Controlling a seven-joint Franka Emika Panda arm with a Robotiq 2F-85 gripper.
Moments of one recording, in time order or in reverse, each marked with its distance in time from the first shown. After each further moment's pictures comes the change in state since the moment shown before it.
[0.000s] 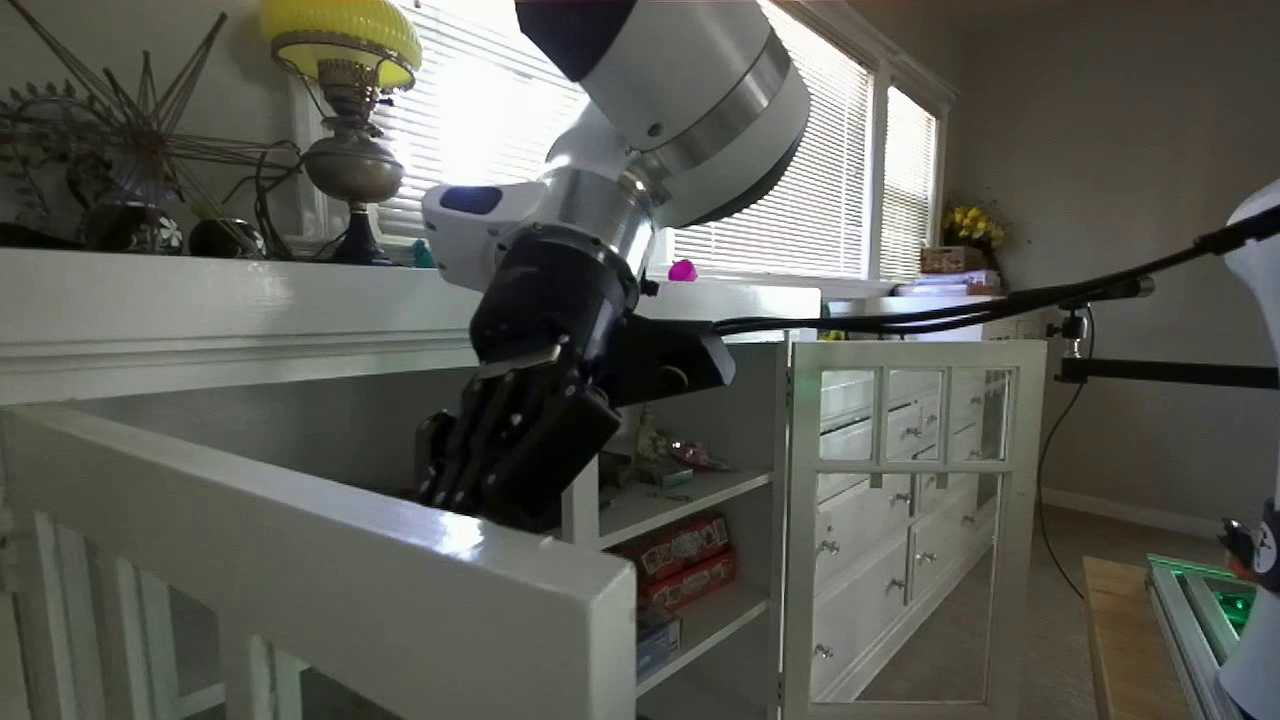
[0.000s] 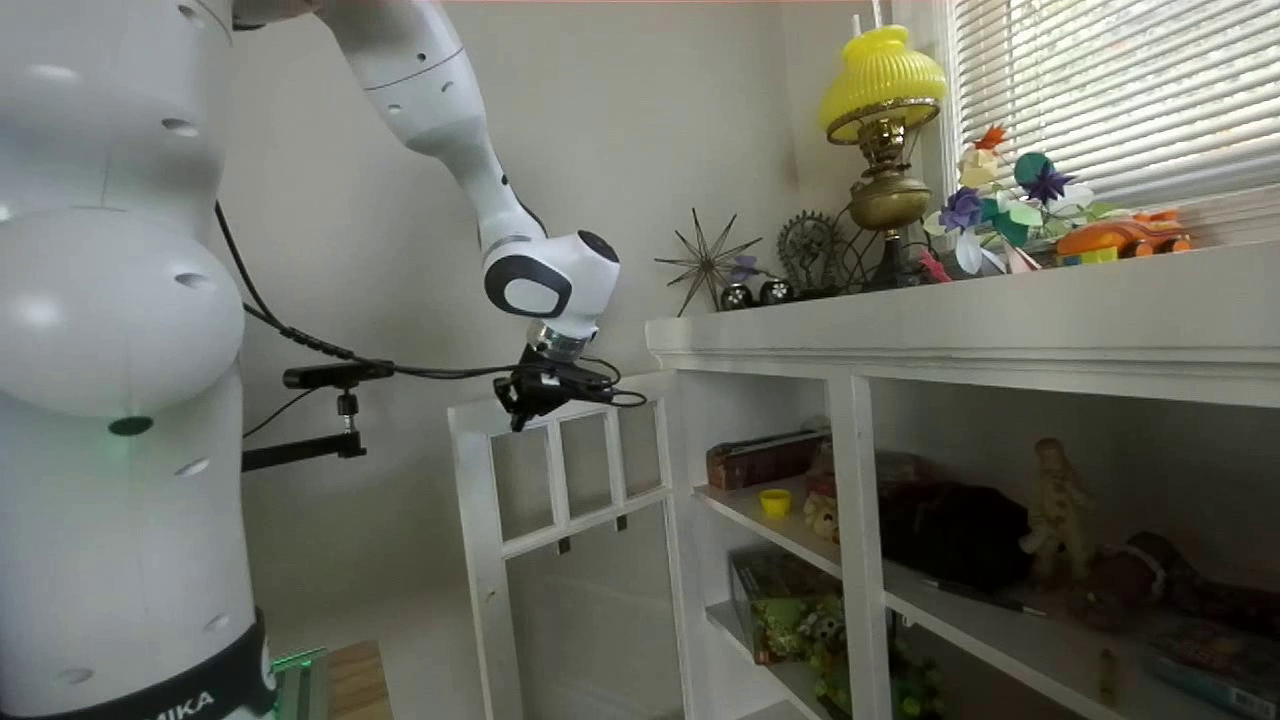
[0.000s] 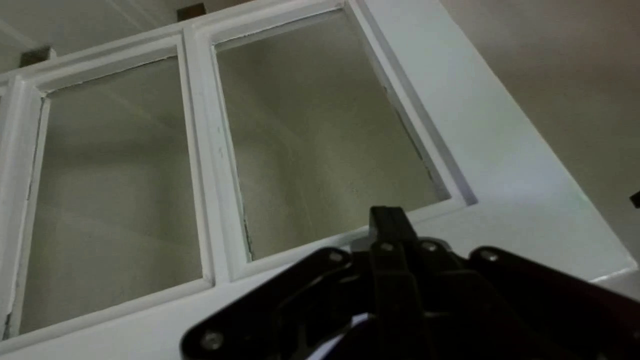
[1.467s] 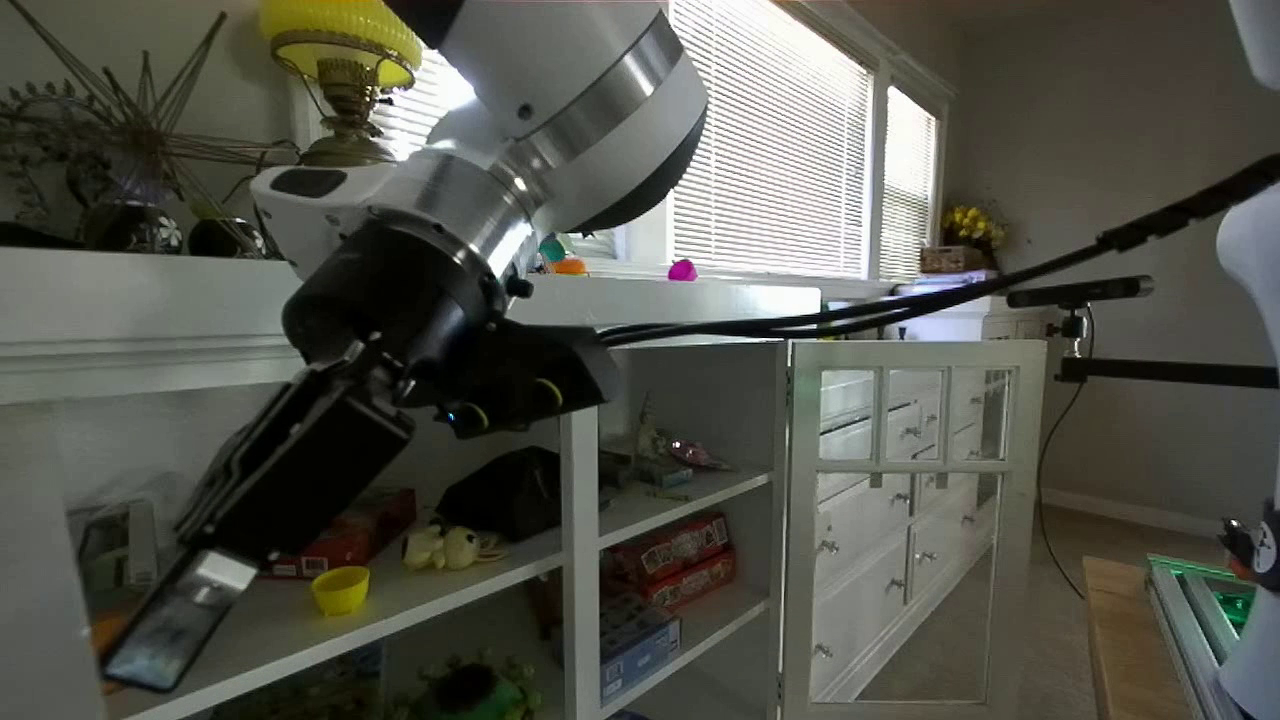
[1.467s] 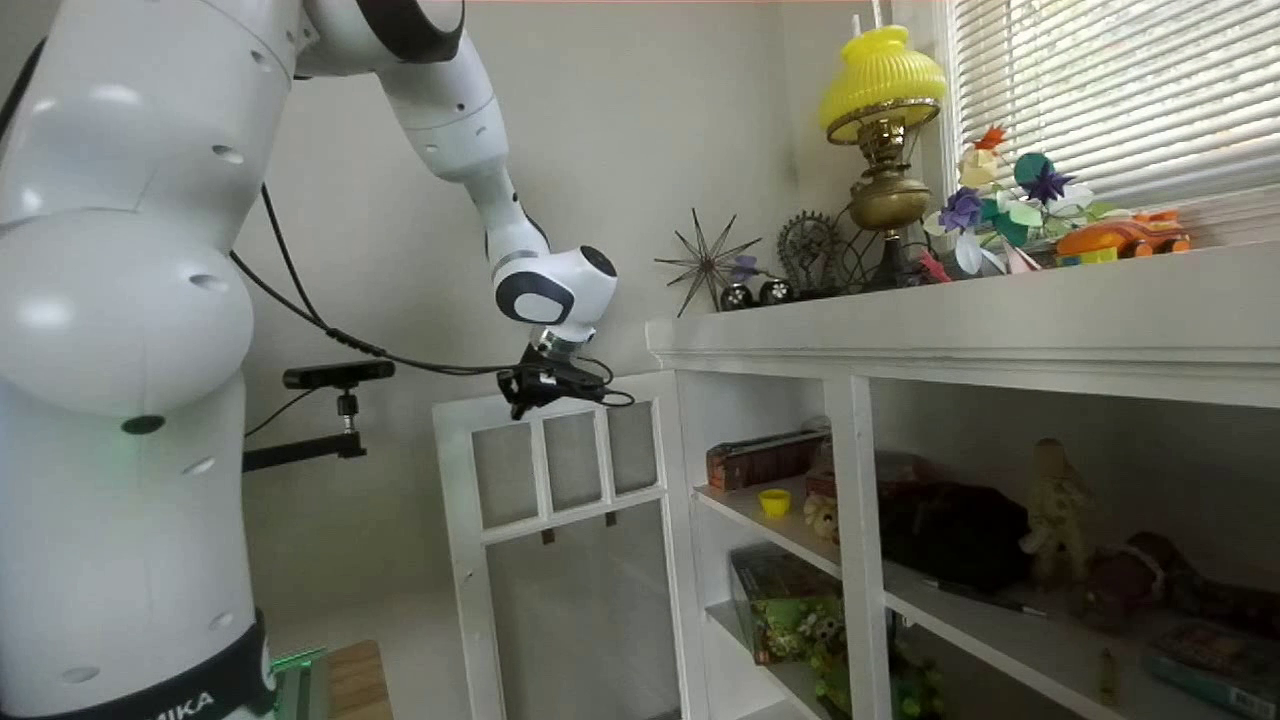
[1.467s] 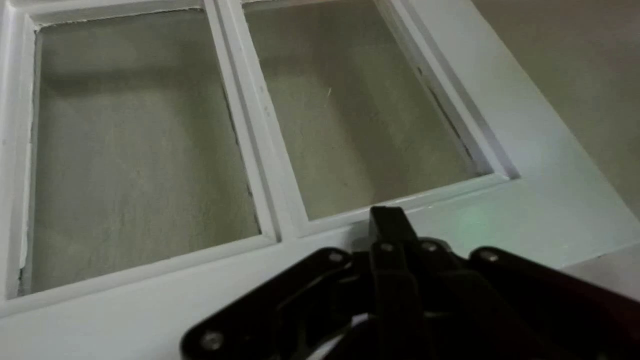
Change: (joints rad) arm 0.040 0.179 0.041 0.224 -0.004 0.029 0.082
